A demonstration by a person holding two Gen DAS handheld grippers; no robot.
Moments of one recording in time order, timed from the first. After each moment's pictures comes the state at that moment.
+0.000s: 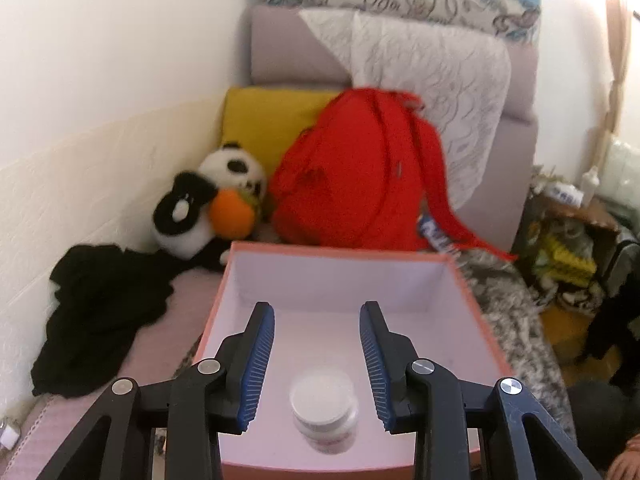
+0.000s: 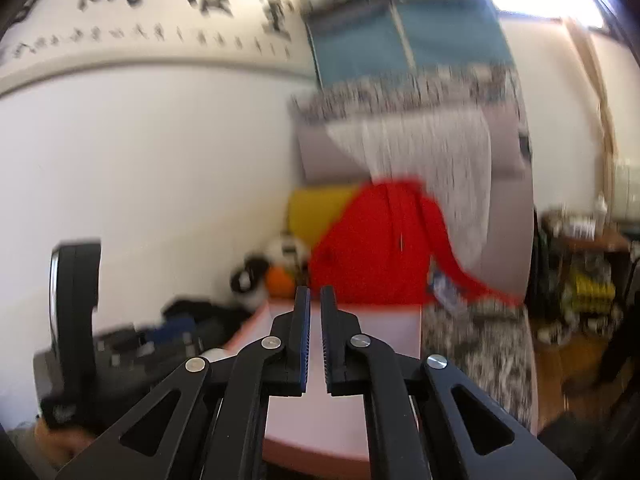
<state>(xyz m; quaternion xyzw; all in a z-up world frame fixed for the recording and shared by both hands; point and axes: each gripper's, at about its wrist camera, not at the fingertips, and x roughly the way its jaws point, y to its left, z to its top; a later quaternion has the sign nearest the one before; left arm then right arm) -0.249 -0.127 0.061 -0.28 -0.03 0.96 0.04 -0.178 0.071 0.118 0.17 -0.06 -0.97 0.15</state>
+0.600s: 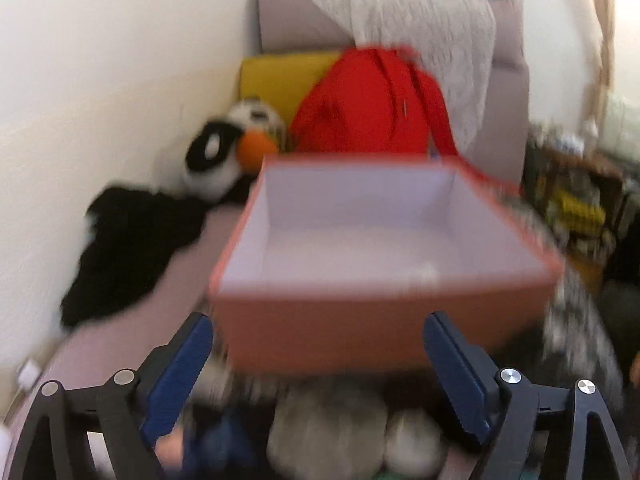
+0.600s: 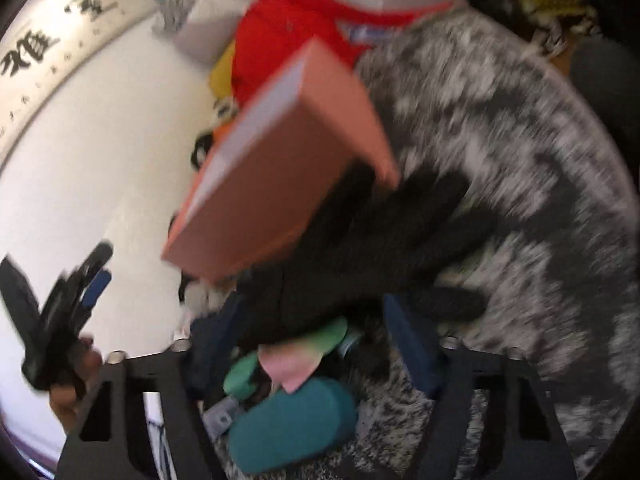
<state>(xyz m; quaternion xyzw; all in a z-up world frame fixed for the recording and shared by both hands) -0.129 -0.146 -0.026 -0.31 0.01 0.95 0.01 -0.127 0.139 -0.129 0.42 -0.35 -0.82 0.17</state>
